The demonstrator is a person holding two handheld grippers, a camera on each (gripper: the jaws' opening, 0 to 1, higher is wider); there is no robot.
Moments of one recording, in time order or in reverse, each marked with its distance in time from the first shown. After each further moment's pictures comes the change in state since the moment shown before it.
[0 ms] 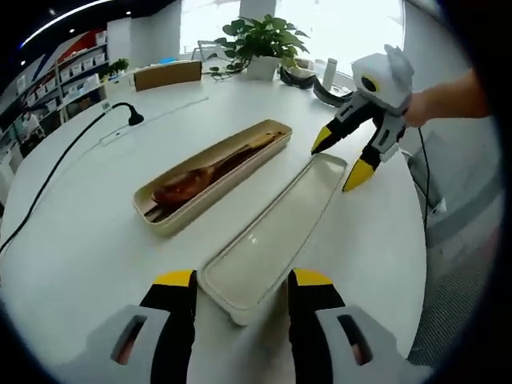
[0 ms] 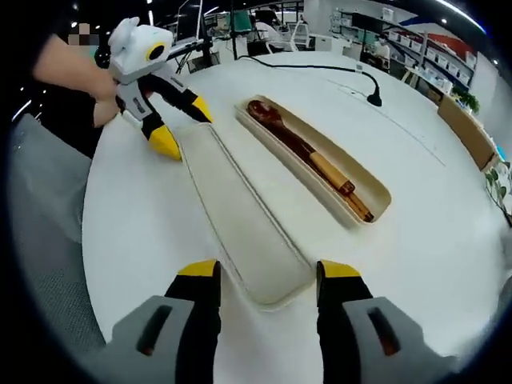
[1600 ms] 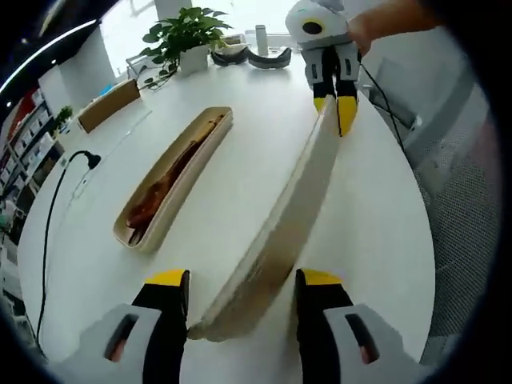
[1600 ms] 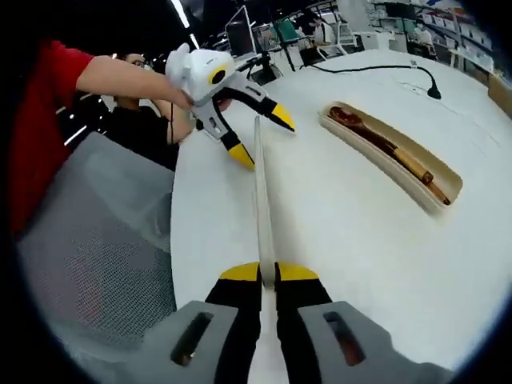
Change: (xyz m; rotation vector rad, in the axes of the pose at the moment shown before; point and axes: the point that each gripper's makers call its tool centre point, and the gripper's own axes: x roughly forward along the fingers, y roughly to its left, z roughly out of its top) left arm -0.023 -0.014 -0.012 0.443 0.061 -0.044; right arm -0.041 0.090 0.011 0.194 -0.095 0.533
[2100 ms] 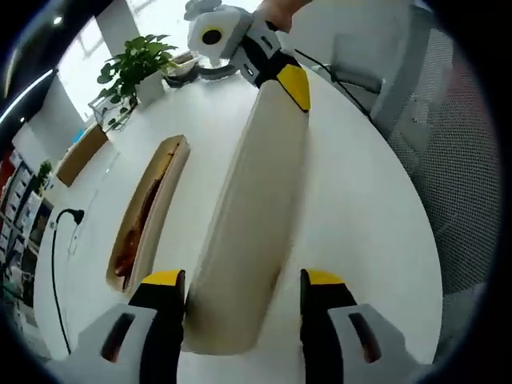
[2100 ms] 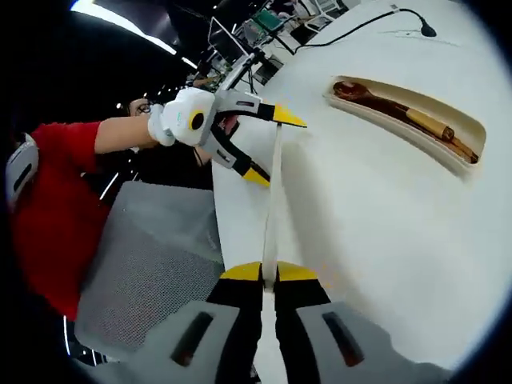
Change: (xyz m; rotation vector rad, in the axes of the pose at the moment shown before) left arm 0.006 -0.024 0.018 0.255 -0.030 -0.069; right arm -0.011 0.009 0.010 0.269 0.074 0.179
